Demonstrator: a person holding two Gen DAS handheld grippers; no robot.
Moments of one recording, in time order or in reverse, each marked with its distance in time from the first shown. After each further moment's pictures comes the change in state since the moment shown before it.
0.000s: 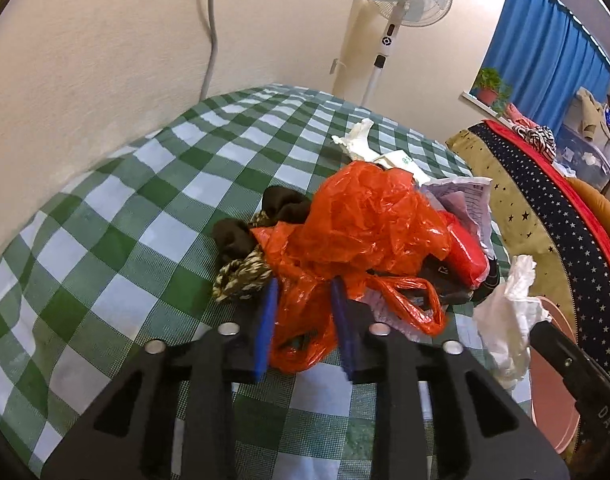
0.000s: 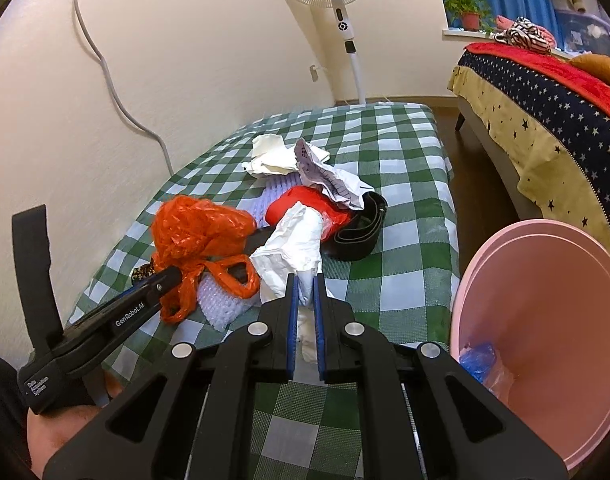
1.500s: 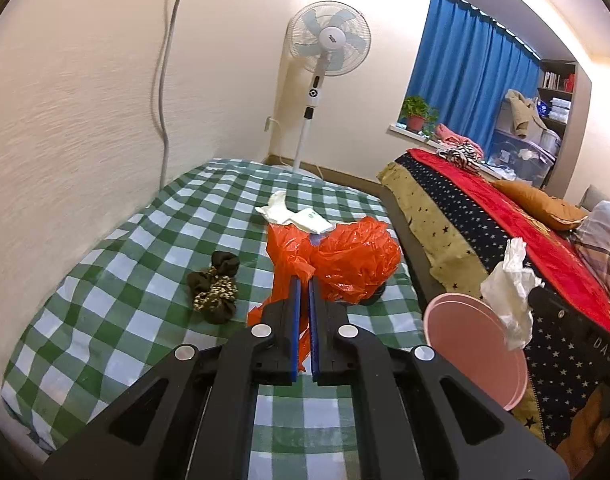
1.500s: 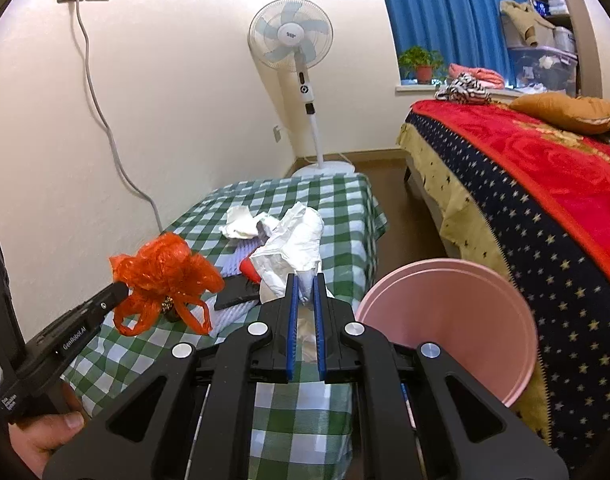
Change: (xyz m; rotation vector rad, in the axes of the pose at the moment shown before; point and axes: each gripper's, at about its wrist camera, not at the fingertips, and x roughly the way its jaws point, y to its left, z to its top) left arm -0.125 -0.034 -0.004 0.157 -0.185 -0.180; right arm -0.146 -0.013 0.000 0.019 -0.200 -0.138
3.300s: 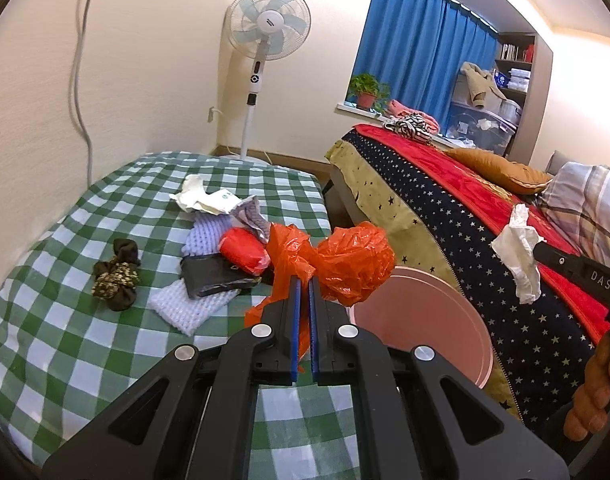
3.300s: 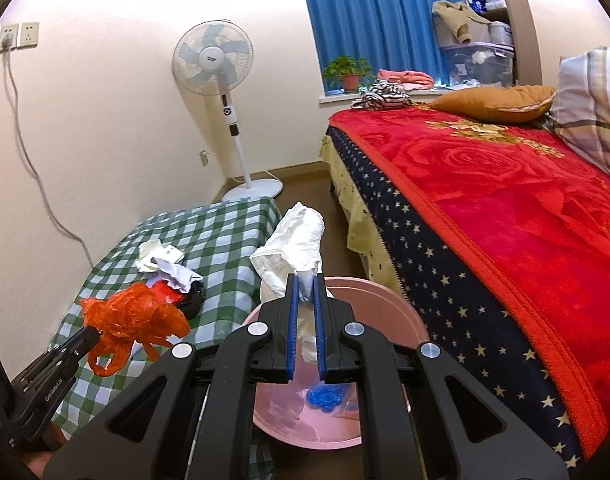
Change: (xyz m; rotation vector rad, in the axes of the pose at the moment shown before) left arm 0.023 -0.086 -0.023 0.098 0.050 -0.131; right arm -0.031 -0.107 0.015 0.106 -0.047 -0.211
